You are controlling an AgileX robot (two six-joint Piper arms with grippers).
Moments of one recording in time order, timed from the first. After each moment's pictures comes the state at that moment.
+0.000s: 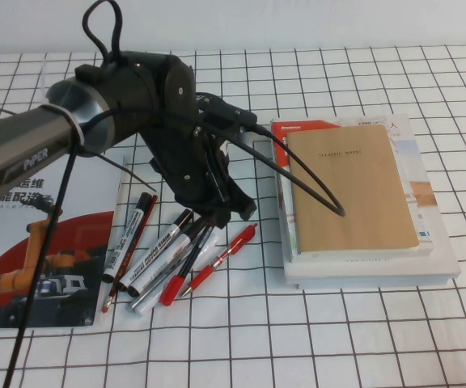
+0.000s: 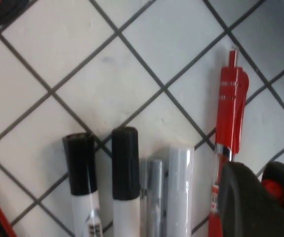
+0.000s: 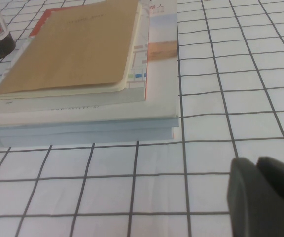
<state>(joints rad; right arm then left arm) 0.12 -0.02 0.03 0.14 0.37 0.03 -0.56 1.99 -1.62 -0.16 1.06 0.30</state>
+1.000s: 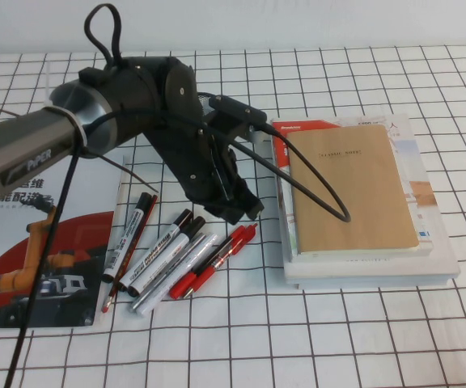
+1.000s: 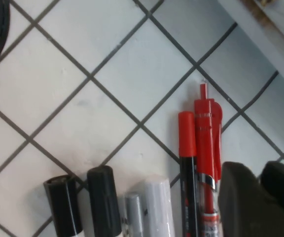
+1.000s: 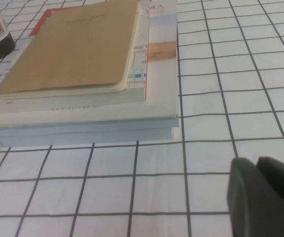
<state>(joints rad) 0.12 -0.02 0.03 0.14 0.37 0.03 -0.56 2.00 -1.62 -0.24 1.00 0.42</state>
